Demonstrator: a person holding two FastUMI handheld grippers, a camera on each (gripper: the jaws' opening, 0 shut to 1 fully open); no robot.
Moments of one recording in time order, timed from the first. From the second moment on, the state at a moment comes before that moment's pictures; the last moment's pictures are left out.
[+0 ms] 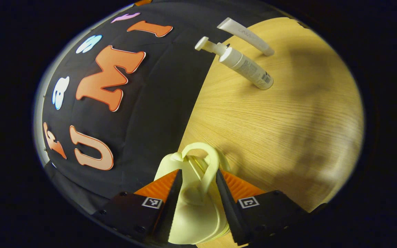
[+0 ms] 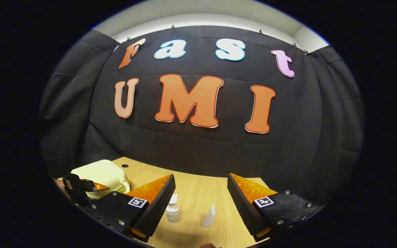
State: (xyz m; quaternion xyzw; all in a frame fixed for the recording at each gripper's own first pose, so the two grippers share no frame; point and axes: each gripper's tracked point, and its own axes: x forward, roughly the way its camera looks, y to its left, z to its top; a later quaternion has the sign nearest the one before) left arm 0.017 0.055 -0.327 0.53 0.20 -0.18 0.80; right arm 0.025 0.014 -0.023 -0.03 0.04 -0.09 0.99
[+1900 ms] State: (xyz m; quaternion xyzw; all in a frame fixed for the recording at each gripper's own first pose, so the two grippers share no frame) left arm 0.108 0.347 -0.130 -0.06 0.19 0.06 0.98; right arm 0.052 0.067 -0.015 -0.06 0.05 -0.08 0.99
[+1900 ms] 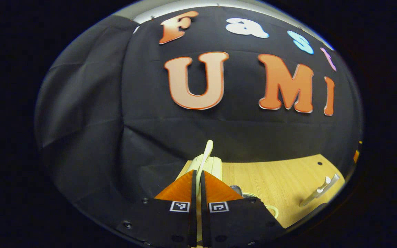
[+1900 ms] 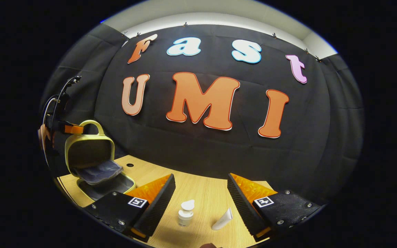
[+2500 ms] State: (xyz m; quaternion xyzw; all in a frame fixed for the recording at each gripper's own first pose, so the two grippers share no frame) left arm 0.103 0.526 -0.253 -0.14 0.26 0.13 0.95; right arm 0.058 0.090 -0.016 -0.07 0.06 -0.10 0.99
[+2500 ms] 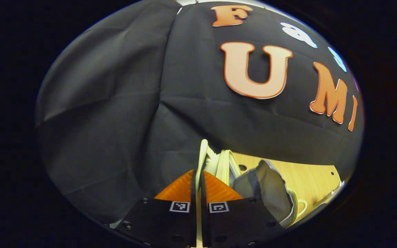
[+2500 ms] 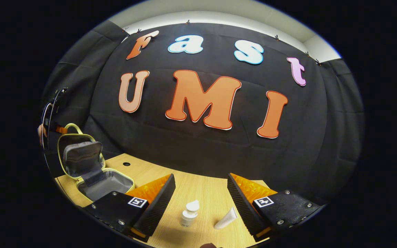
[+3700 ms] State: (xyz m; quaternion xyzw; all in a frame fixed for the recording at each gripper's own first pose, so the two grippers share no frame) left arm 0.097 0.517 -0.233 -0.13 0.20 0.16 0.96; right arm 0.062 0.044 -0.018 -0.05 0.06 -0.11 0.99
